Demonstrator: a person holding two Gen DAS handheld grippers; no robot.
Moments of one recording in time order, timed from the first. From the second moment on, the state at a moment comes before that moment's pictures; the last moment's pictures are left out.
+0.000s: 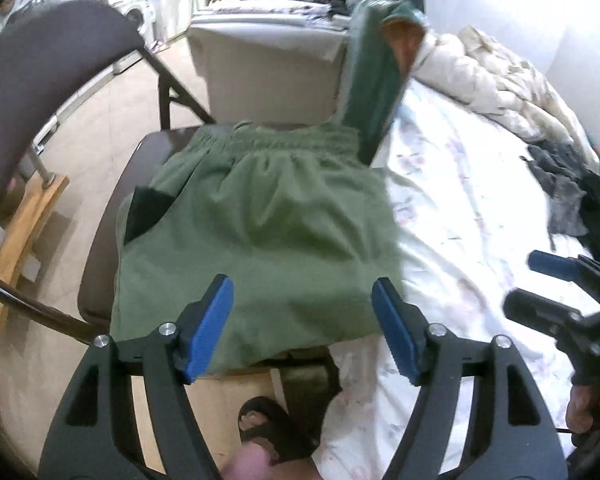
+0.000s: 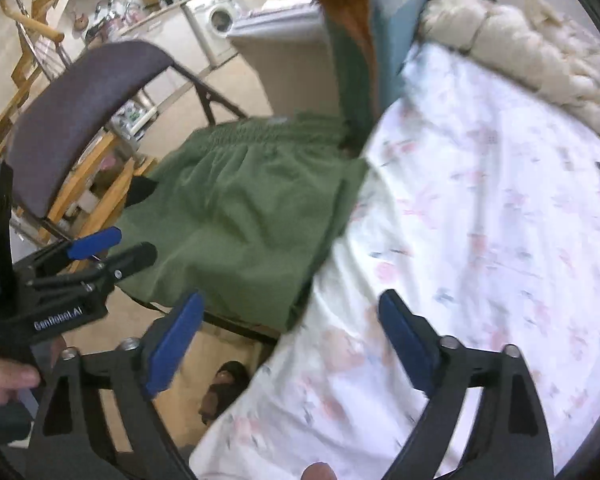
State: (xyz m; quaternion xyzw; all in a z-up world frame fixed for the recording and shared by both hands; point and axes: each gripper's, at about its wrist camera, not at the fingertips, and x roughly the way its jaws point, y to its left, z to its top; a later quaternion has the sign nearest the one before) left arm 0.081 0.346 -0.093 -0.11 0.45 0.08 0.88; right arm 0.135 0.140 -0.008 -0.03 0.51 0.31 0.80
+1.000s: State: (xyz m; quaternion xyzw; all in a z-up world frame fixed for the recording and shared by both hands) left arm 0.056 0.053 0.126 -0.02 0.38 0.00 0.93; right arm 0.025 -0.157 0.187 0.08 0.37 0.17 0.91
